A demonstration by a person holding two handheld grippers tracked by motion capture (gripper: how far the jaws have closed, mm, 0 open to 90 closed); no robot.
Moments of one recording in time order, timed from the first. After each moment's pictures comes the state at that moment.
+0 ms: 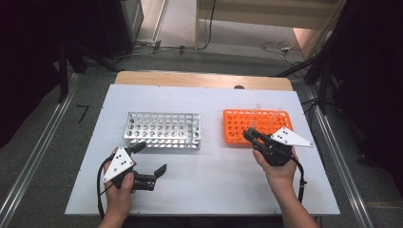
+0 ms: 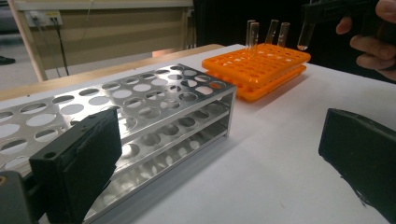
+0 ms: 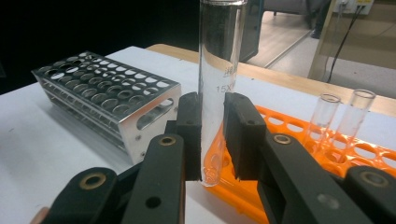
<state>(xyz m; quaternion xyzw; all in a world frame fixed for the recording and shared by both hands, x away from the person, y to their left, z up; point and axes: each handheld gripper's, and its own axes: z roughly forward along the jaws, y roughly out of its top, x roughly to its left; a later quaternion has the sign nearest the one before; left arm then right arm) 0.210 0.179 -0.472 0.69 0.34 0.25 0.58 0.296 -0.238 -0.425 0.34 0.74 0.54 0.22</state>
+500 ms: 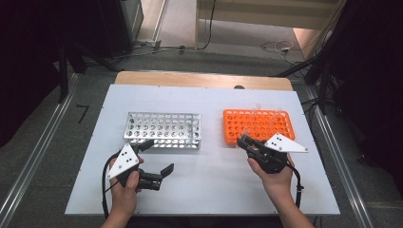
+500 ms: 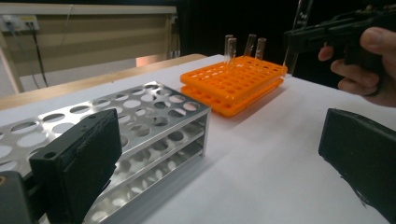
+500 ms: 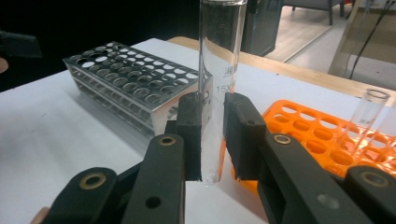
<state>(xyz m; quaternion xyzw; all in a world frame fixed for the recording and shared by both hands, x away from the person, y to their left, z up) 0.213 0.163 -0.456 0.70 0.32 0.23 0.60 0.278 -0.225 -0.426 0.31 0.76 0.54 0.20</state>
